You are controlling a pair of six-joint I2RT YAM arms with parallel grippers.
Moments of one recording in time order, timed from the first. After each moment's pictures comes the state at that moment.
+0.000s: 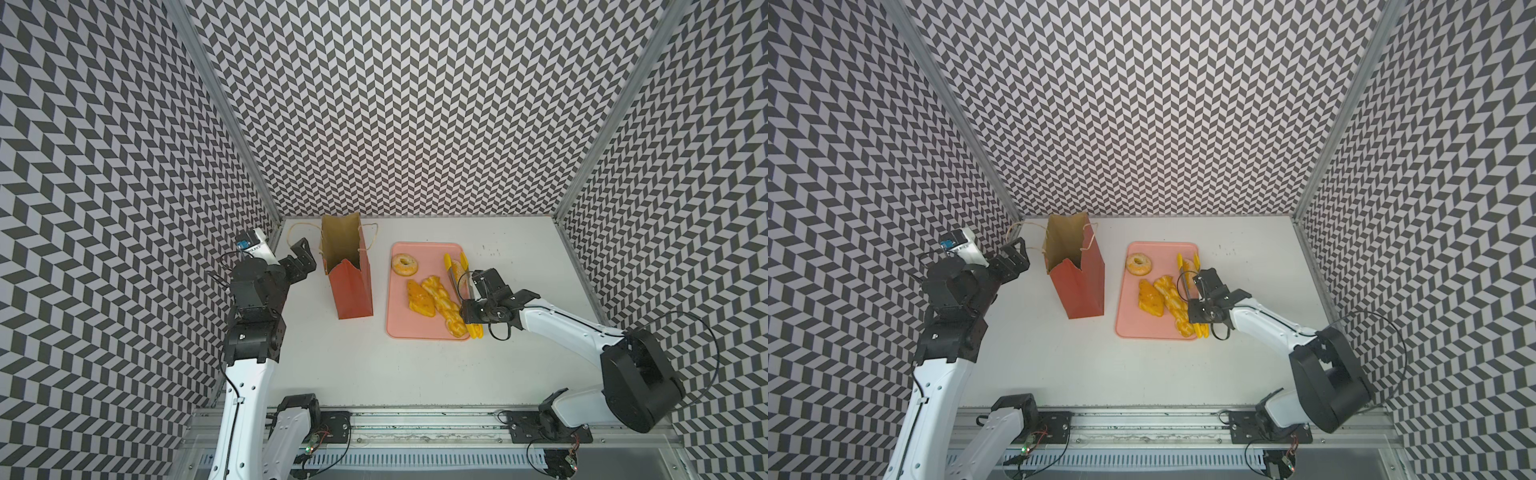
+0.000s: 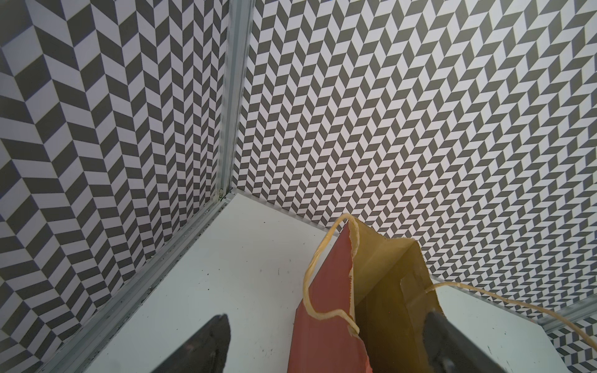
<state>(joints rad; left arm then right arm) 0.09 0.80 0.96 -0.34 0.02 -0.38 0.52 1.44 0.83 -0.47 -0.03 0.45</state>
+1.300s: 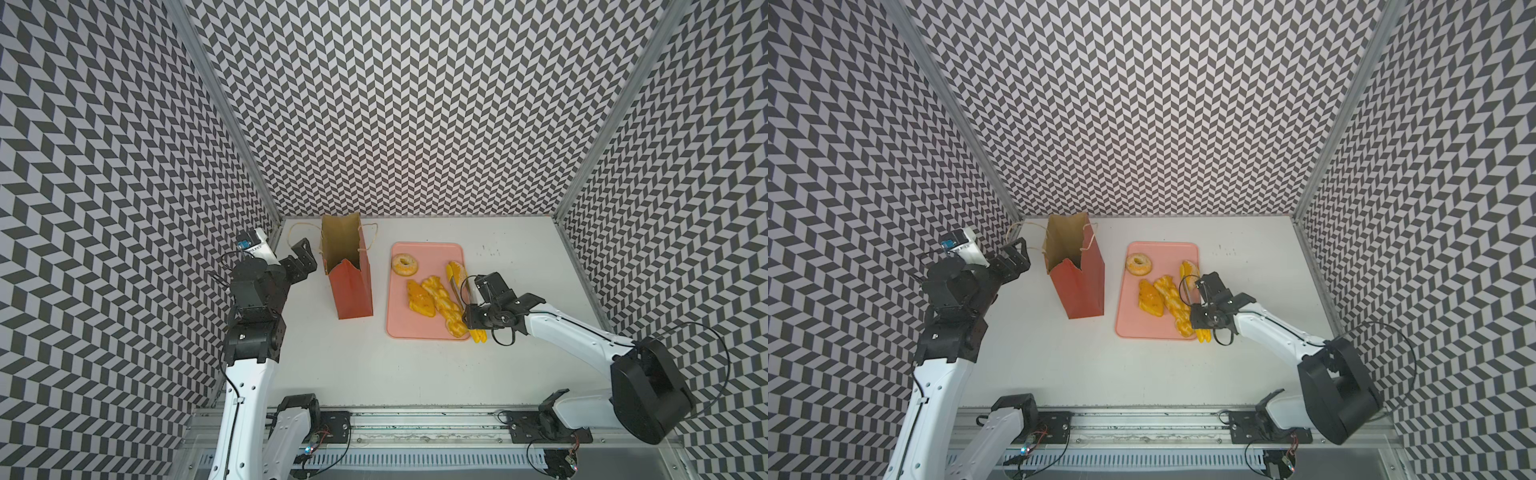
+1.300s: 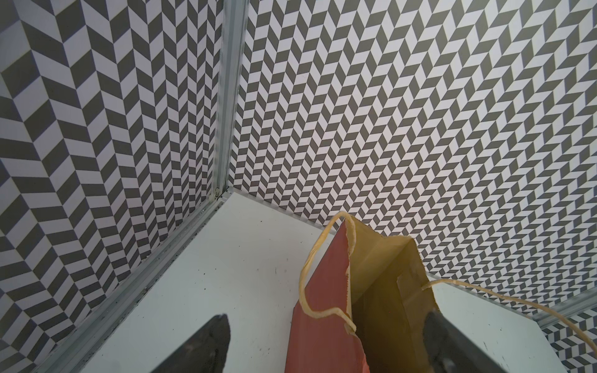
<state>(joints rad) 0.09 0.80 0.96 -0.34 0.04 -0.38 0.53 1.38 0.80 -0.52 -0.05 0.50</state>
